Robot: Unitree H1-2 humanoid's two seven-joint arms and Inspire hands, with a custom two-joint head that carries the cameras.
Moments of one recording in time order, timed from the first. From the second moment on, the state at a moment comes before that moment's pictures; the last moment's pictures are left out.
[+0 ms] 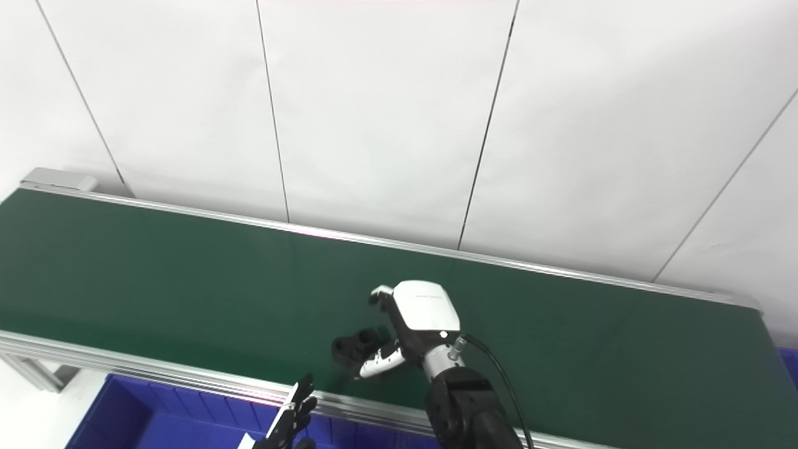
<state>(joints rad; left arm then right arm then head) 0.46 -0.06 -0.32 -0.20 0.26 -0.14 0.02 -0.35 -0.06 0.43 0.23 -1.05 0.19 0.19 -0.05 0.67</state>
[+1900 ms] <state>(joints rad) 0.48 -0.04 -0.32 -0.30 0.20 -0.07 -0.03 -0.30 -0.28 0.48 -0.30 -0.98 0.37 0.50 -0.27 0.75</state>
